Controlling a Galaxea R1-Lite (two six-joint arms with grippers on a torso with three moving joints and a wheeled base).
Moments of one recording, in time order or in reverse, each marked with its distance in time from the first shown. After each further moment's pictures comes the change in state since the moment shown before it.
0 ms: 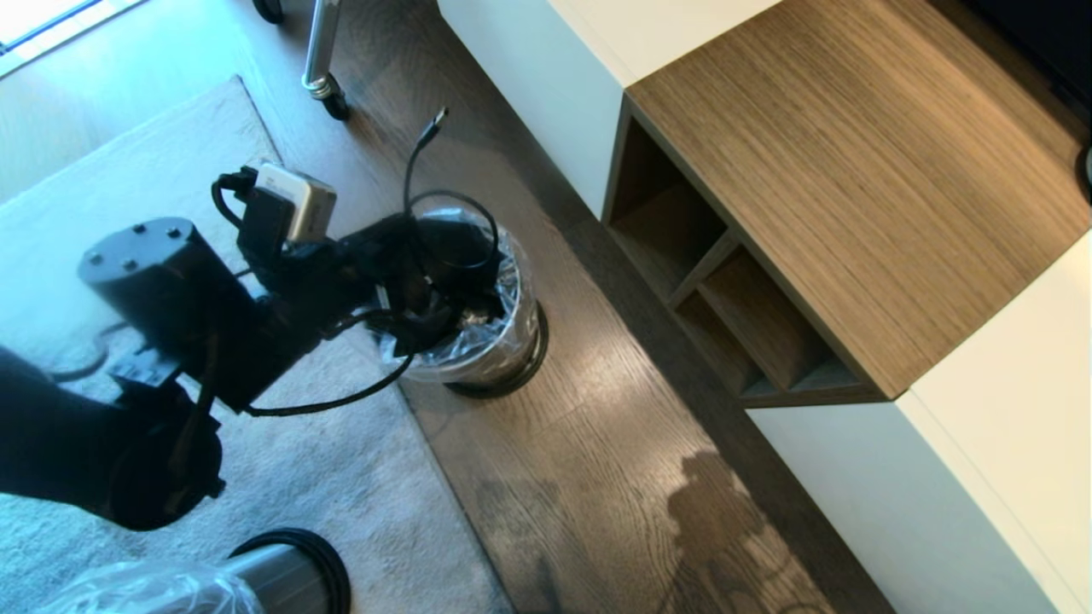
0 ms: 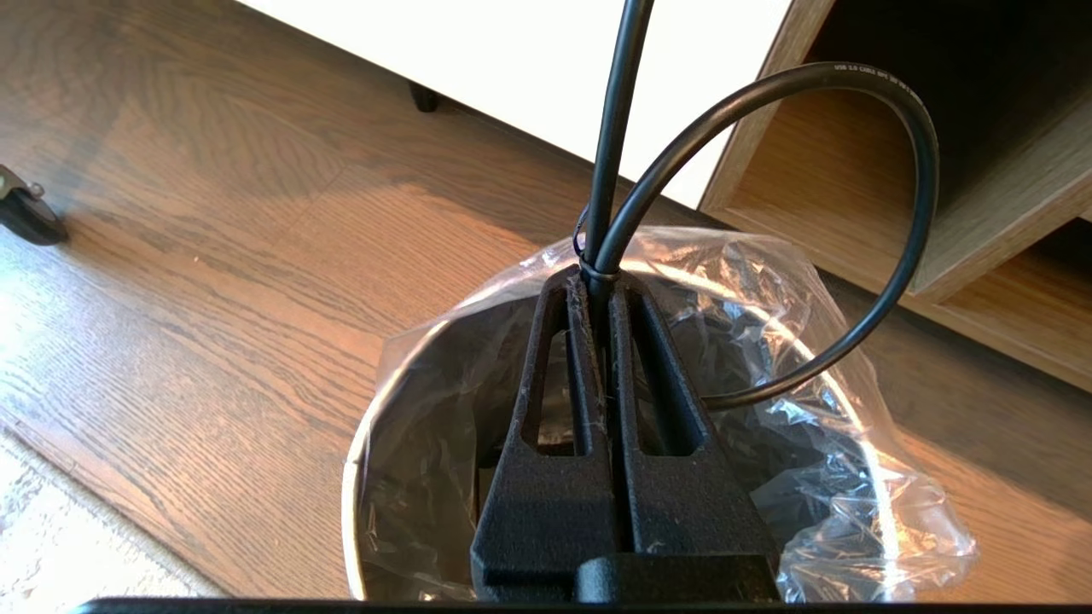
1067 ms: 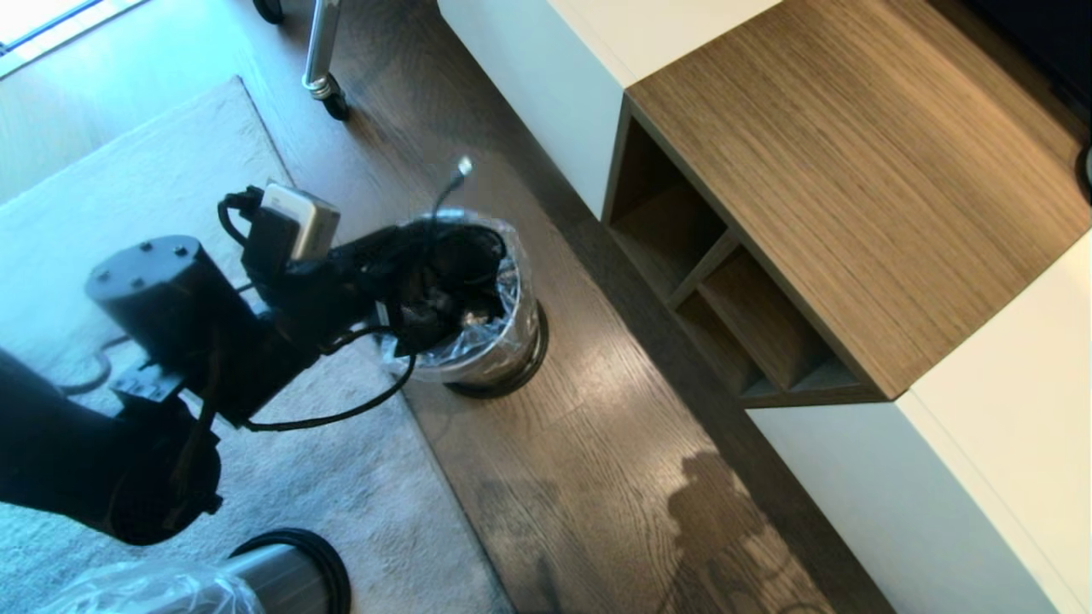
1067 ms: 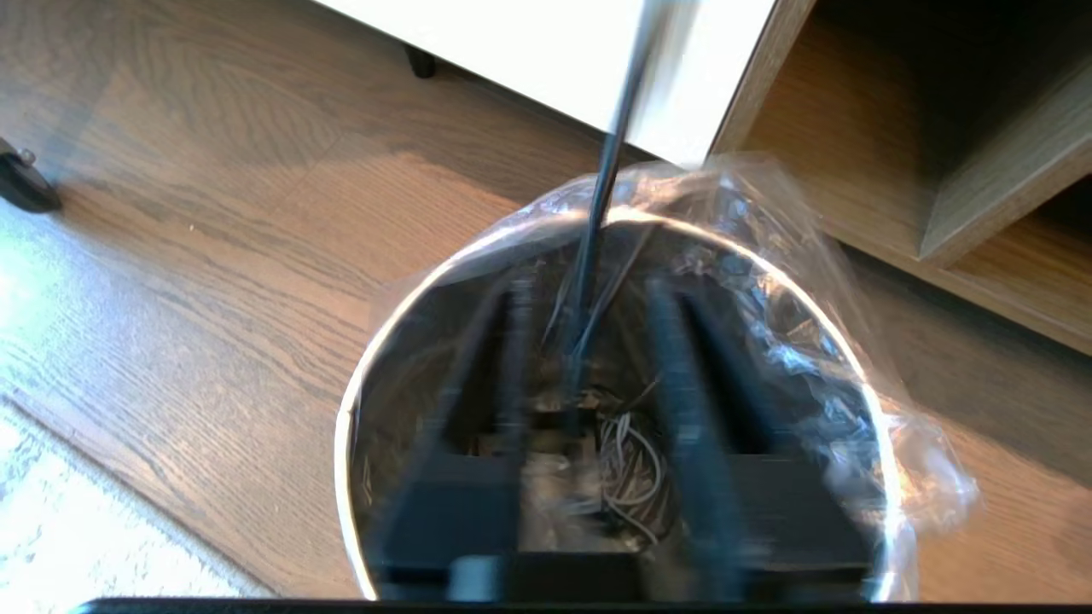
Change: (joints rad) left arm 0.008 0.007 0.047 -0.018 0.003 0.006; right arm 0.000 0.000 0.000 0.000 0.000 0.000
